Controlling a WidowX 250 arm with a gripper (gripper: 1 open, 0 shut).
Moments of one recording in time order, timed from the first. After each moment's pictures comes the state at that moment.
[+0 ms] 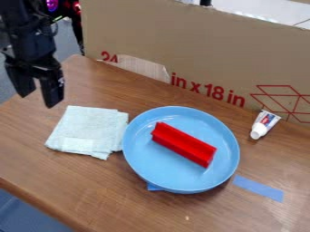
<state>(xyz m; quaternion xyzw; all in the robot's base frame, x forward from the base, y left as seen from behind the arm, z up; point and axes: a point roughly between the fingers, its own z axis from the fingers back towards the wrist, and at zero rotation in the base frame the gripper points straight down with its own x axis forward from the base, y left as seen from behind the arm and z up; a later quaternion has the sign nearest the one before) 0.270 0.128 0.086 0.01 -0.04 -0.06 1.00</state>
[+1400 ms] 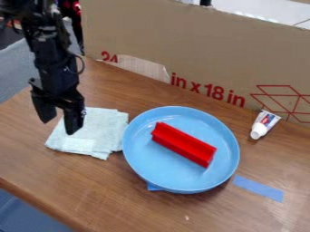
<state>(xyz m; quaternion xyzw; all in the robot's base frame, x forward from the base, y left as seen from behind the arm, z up) 0.264 0.129 0.049 0.02 -0.03 -0.05 1.00</state>
